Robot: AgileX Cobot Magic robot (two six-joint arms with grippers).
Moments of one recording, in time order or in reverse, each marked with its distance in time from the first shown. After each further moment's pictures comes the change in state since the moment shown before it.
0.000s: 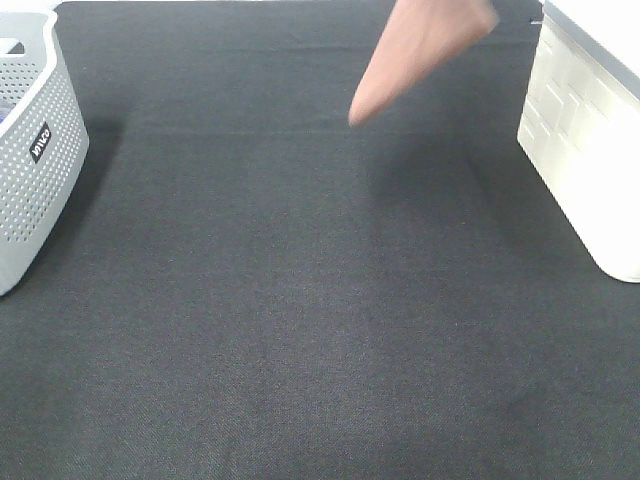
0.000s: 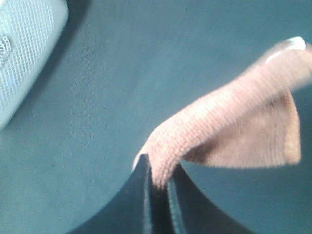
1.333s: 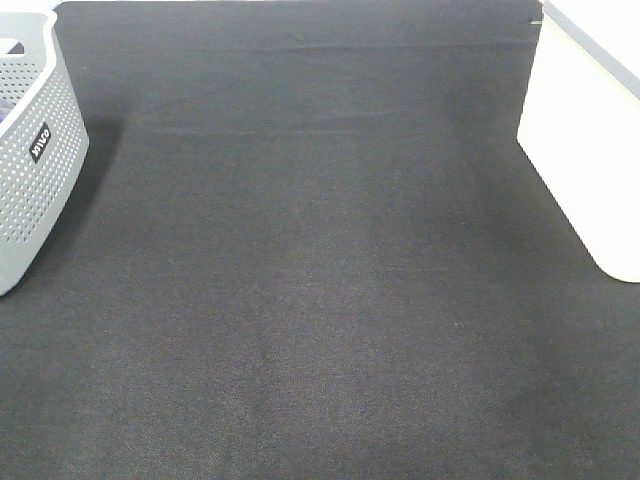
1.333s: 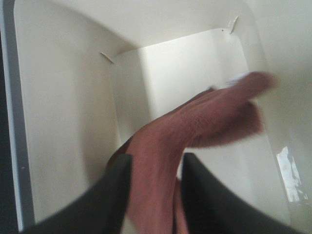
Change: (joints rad) left arm 0.000 0.000 0.000 0.000 0.000 0.000; right arm -0.439 0.026 0.062 -0.262 0.005 0.156
